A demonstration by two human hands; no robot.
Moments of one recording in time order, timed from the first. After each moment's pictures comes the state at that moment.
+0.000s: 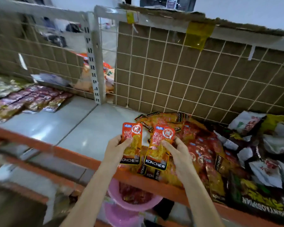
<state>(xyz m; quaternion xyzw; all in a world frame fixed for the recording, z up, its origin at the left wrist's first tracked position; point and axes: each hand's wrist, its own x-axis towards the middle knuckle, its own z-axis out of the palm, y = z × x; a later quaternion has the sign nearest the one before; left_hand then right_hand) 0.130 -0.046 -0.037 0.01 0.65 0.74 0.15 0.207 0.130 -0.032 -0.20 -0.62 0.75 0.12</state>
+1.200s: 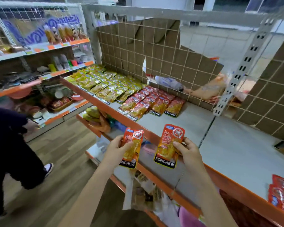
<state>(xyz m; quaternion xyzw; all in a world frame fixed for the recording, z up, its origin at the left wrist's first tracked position) 0.036 -0.477 -0.058 -0.09 0.77 0.63 0.02 0.039 -0.253 -0.050 -0.13 -0.65 0.75 -0.01</state>
